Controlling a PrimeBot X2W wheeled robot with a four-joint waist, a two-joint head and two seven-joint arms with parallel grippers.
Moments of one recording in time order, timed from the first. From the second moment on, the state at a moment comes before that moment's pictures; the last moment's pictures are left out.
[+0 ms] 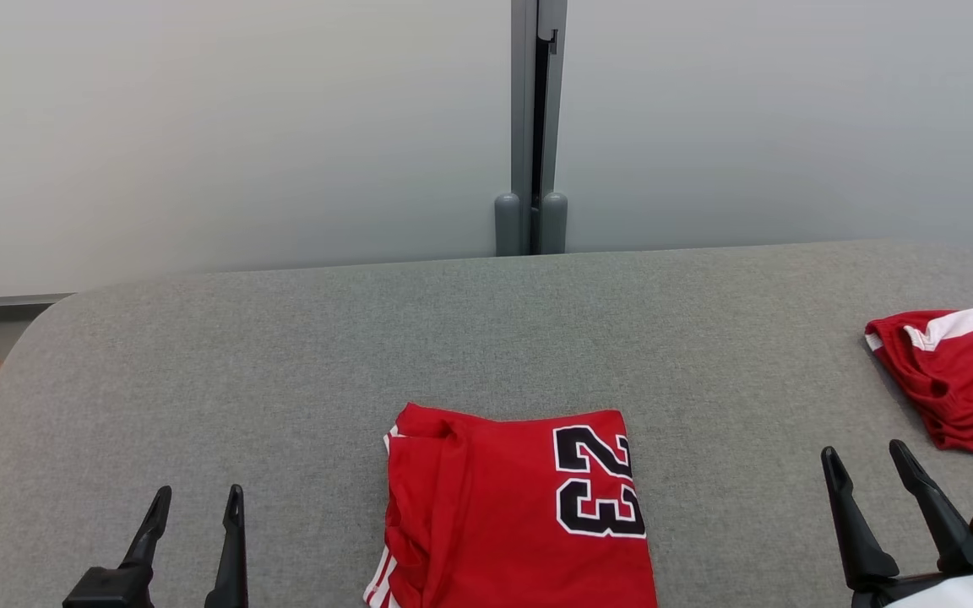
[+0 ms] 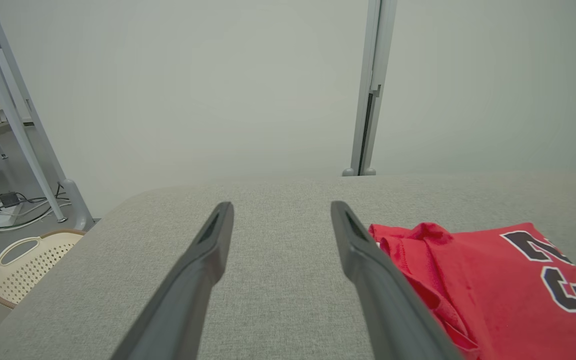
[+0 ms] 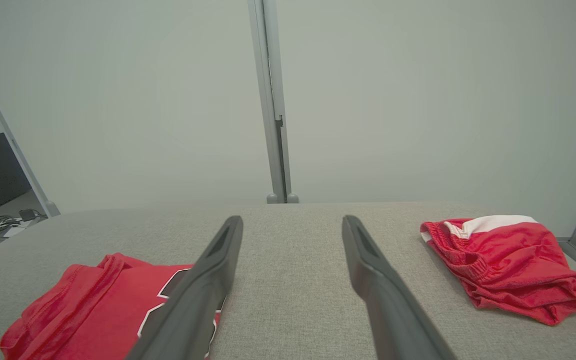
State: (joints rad) left arm 0.18 0.27 -0.20 0.00 -0.34 0.18 -0.17; right arm 0.19 -0.17 0.04 -0.13 0.28 0.13 0.04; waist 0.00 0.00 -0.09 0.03
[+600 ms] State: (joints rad) left arm 0.18 0.28 -0.20 -0.02 -0.34 0.19 -0.16; right arm 0.19 -0.16 0.03 -0.12 0.28 0.13 0.03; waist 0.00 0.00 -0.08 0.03
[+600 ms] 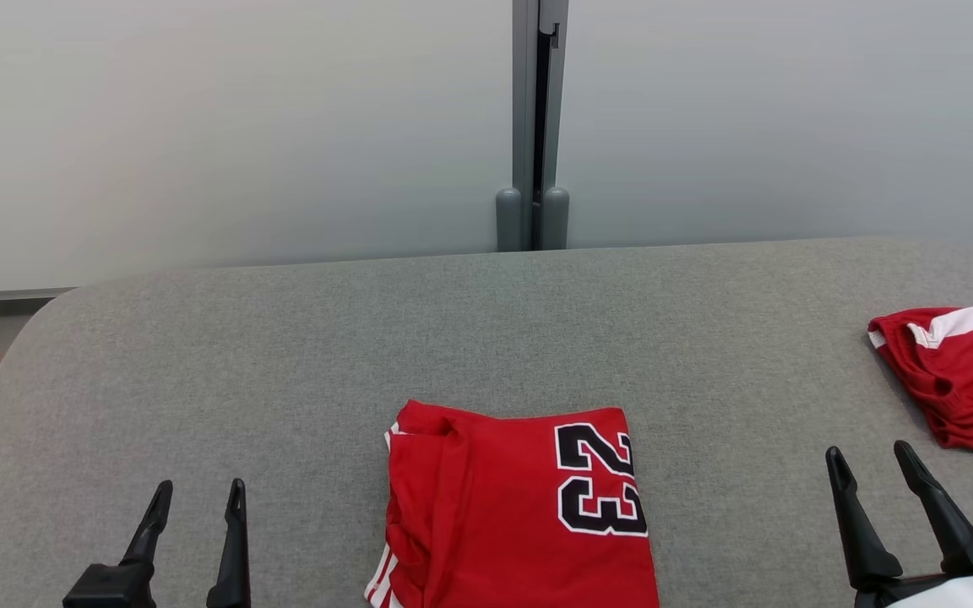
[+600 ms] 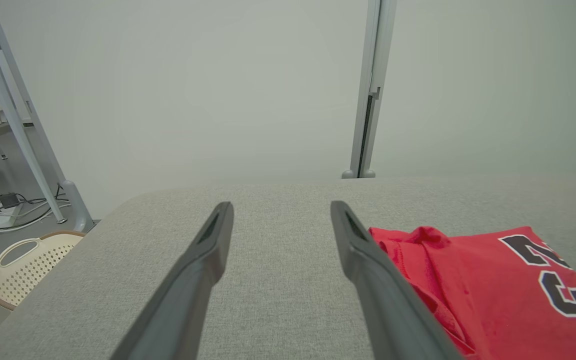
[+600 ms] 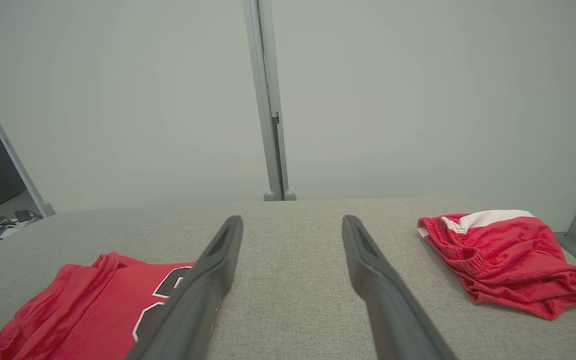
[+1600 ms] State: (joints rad) left arm -0.14 0.20 -0.27 0.05 -0.32 0.14 -0.24; right arm -0.02 -0.14 0.17 0.37 0.36 0.13 -0.01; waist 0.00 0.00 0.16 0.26
